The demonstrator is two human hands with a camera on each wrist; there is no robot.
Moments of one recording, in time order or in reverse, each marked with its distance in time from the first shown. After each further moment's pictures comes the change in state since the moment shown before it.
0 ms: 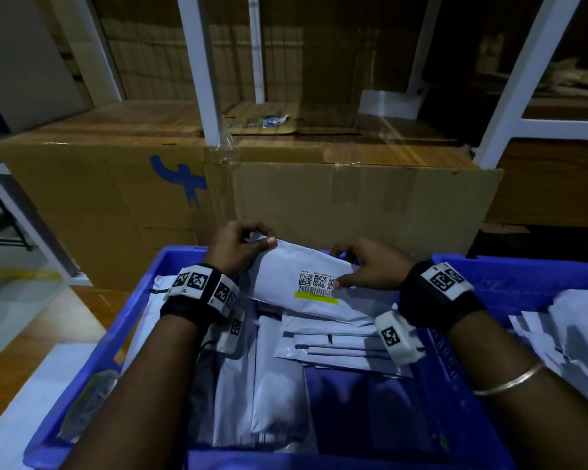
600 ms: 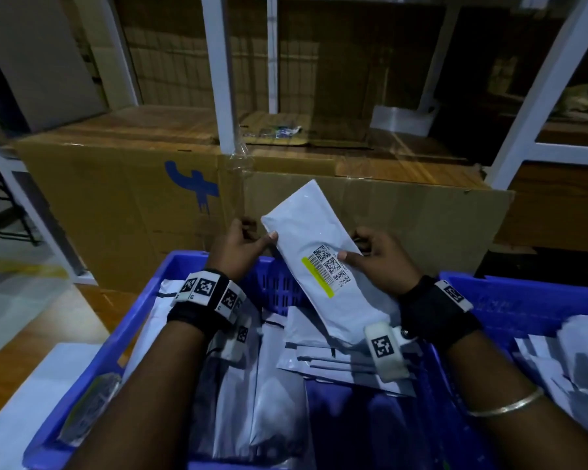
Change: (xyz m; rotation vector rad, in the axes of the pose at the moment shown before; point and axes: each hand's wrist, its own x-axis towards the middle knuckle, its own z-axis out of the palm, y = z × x) left_hand 0.009 -0.011 -0.001 -0.125 0.181 -0.232; right_hand 0.012 -0.009 0.006 0.677 0.384 -0.057
